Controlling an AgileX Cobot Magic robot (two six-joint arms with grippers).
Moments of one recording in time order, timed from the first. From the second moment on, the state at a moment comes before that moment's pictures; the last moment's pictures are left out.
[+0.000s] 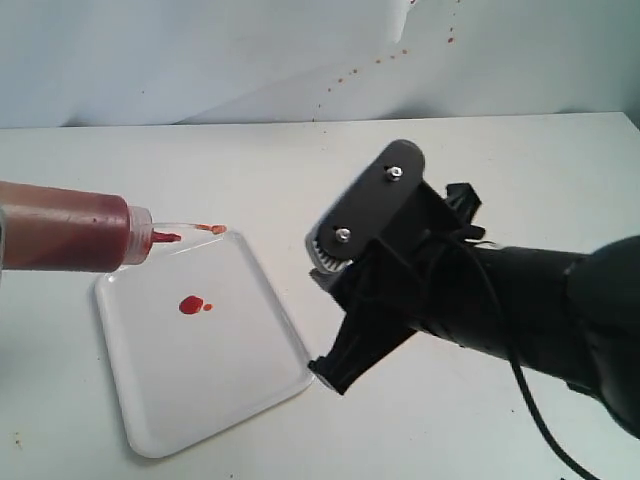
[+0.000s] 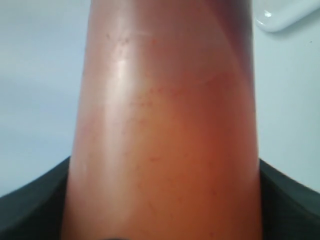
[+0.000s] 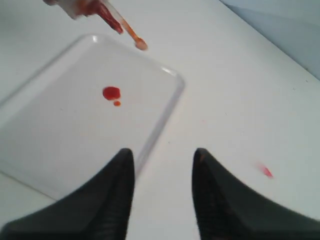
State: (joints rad) left arm -0.35 0.98 -0.52 1.09 0.43 0.55; right arm 0.89 1.38 -0.71 1.54 -0.16 -1.75
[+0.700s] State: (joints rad) left arm -0.35 0.75 -0.41 0.49 0.32 0.55; right arm 0.89 1.22 -0.36 0.80 -0.76 -0.46
